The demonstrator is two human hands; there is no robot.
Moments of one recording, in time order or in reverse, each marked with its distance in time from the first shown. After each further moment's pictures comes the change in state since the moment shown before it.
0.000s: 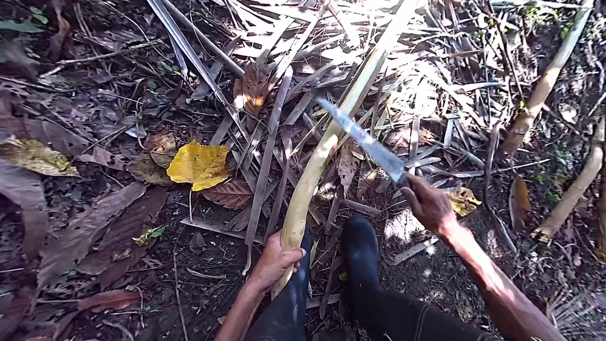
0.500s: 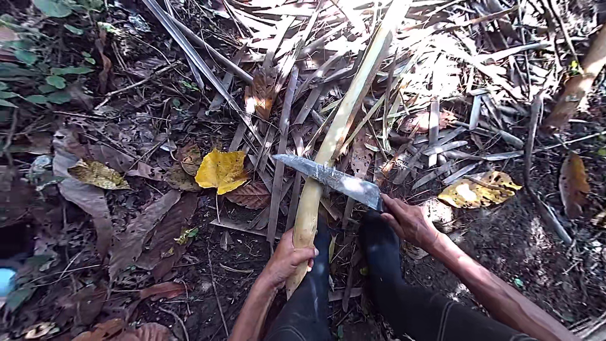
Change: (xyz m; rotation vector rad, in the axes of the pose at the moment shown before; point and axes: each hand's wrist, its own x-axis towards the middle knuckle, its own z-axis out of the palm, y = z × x) left_hand -0.009 0.012 -0.012 -0.058 -0.090 -0.007; right_hand -0.037 -0.025 0.096 0.095 -0.035 -0.289
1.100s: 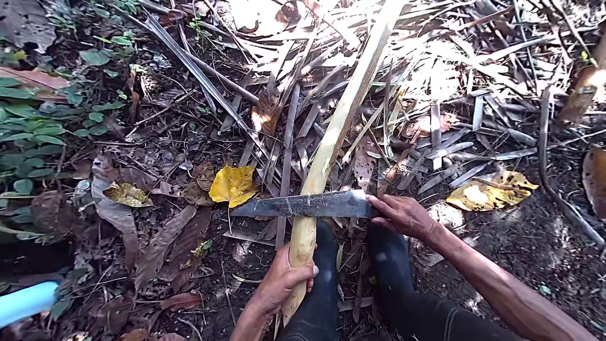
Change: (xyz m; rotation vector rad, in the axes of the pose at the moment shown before) left_hand -0.038 0.031 -0.001 0.007 0.013 0.012; right_hand 0.049 -0.008 -0.010 -0.081 0.128 -0.233
